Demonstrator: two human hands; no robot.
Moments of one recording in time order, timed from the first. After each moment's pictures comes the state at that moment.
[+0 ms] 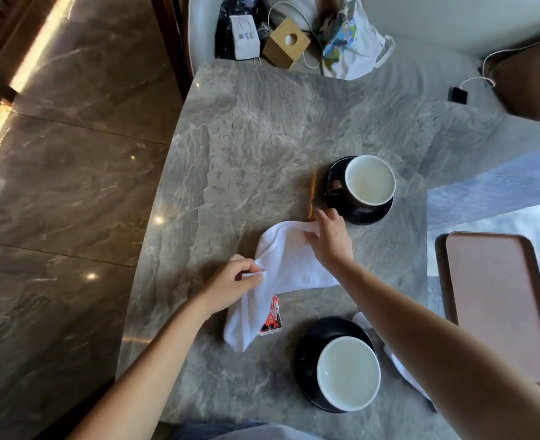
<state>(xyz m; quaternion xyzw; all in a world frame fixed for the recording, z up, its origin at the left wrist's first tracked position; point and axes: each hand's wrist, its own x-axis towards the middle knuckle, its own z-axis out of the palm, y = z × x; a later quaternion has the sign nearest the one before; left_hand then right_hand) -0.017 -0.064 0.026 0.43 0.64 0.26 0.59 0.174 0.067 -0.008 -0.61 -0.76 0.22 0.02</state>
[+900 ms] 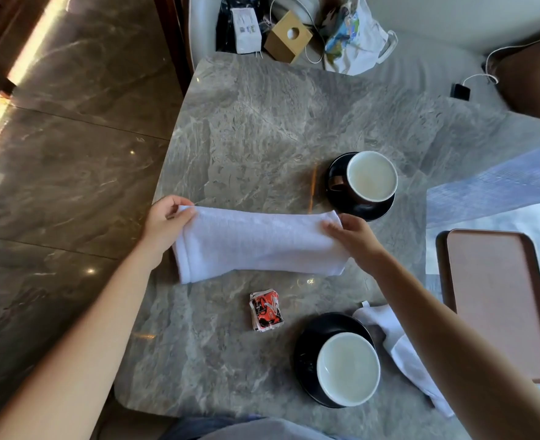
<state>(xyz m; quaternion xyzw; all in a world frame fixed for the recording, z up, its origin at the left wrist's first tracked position) -0.121 -0.028 0.016 0.29 0.75 0.40 0.43 0.207 0.078 0.023 -0.61 -0.53 0.57 0.14</state>
